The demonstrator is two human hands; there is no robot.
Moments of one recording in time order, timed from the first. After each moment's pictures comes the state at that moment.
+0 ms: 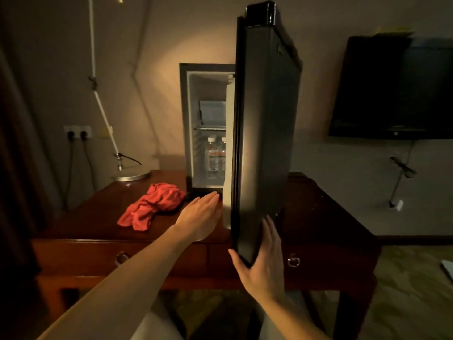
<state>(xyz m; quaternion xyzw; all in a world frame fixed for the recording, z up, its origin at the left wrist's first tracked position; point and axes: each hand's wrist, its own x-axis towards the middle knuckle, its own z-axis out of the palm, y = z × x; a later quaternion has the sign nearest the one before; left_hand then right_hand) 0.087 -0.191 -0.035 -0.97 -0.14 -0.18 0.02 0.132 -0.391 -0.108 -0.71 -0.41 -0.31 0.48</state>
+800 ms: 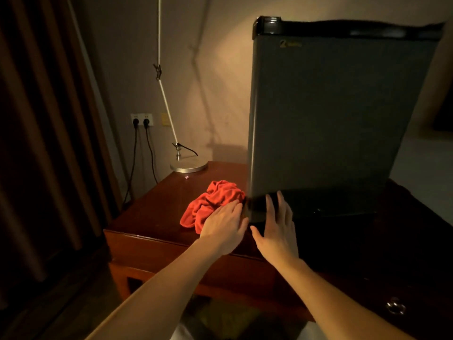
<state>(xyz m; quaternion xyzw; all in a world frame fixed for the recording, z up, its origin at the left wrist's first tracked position) 0.042 -0.104 -0.047 -0.94 -0.25 -0.21 -0.02 0.163 -0.205 -0.089 -0.83 -0.45 -0.22 0.26</state>
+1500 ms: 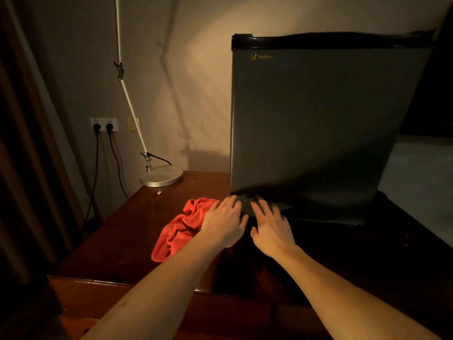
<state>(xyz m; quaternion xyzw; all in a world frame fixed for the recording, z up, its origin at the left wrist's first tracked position) 0.133 -0.048 -0.029 -0.96 -0.21 -0.17 0.01 0.235 -0.158 -0.057 -0.87 -0.45 -0.16 0.10</state>
